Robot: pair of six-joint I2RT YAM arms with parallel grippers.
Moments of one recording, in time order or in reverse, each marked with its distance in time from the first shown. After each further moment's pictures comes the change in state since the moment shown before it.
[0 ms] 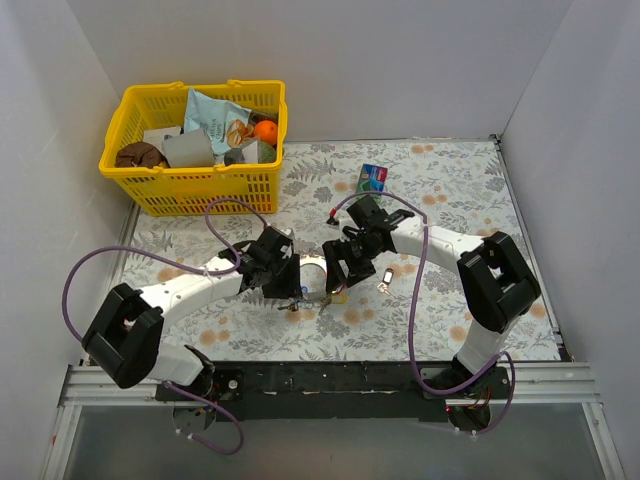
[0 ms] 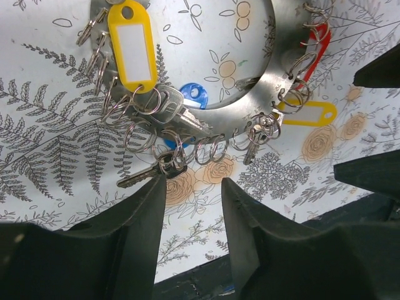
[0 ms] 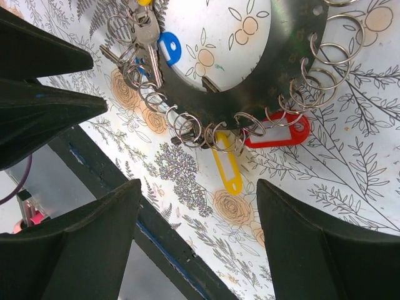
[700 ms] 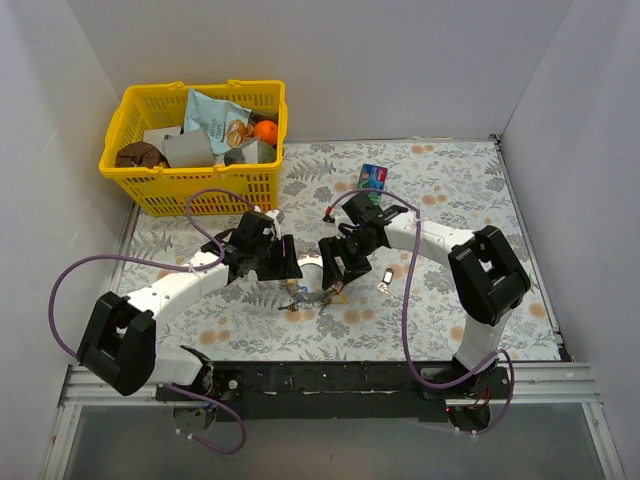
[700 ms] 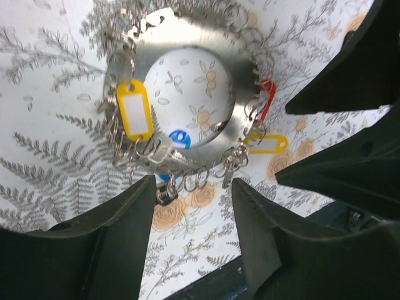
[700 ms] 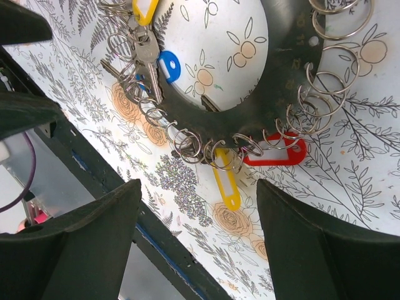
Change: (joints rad) left arm 0.142 -0.021 0.041 0.090 0.125 0.087; right arm 0.000 0.071 0.062 -0.012 -0.012 -0.003
